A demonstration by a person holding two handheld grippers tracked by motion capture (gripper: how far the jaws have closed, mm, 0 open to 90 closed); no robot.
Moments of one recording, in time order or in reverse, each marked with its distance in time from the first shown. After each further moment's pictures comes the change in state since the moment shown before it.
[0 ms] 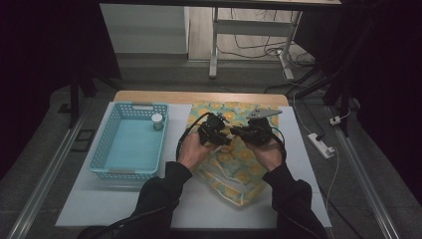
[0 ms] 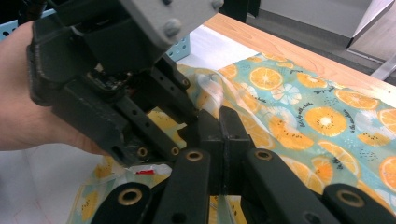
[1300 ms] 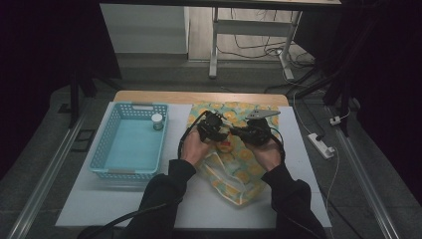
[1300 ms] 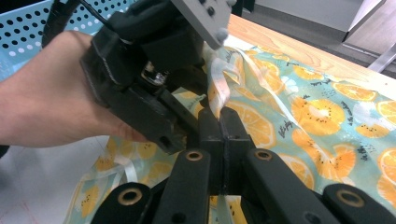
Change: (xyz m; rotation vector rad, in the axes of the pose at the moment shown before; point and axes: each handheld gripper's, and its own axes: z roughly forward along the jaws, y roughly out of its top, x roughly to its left) left arm 0.024 -0.004 0.020 -0.004 0.170 -0.039; right arm -0.003 -0.004 0.006 0.016 -0.018 0.010
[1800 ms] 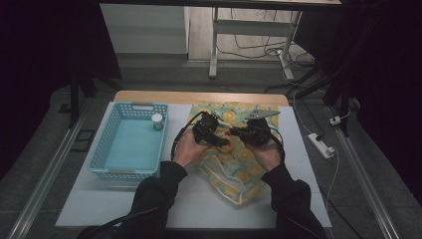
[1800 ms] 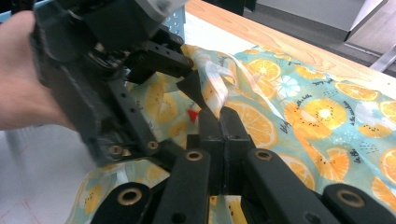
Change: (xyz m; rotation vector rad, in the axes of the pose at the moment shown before) left arm -0.004 -0.008 -0.025 -0.015 -0.113 0.026; right arm 0.000 0.000 0.001 0.002 0.005 0.000
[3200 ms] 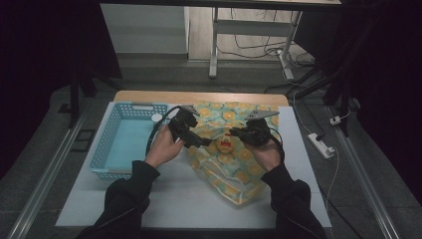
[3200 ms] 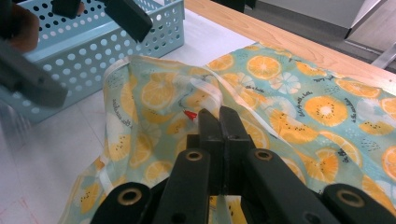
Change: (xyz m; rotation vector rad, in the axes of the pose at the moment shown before) left arm 0.029 -0.034 -0.076 -0.080 -0.096 0.020; right arm -0.001 -0.002 0.003 0.012 0.000 -0.002
